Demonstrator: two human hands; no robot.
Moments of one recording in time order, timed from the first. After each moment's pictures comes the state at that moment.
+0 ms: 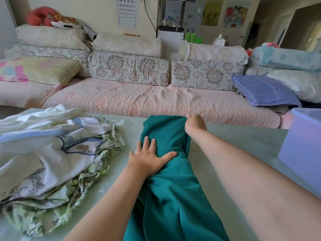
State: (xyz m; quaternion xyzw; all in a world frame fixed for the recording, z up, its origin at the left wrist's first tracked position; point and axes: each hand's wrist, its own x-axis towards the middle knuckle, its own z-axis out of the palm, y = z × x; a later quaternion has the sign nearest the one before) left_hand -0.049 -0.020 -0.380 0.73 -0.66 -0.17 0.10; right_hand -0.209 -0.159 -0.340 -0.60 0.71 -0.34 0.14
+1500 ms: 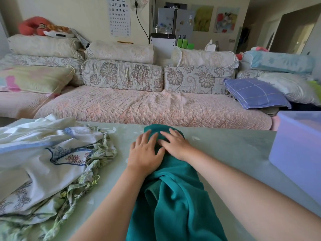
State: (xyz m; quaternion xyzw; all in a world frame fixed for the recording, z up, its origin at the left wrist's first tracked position) left_hand -0.068 -0.046 -0.369 0.69 -0.69 -0.03 0.21; right_hand -0.209 -0.124 -0.366 -0.79 0.56 -0.17 0.19
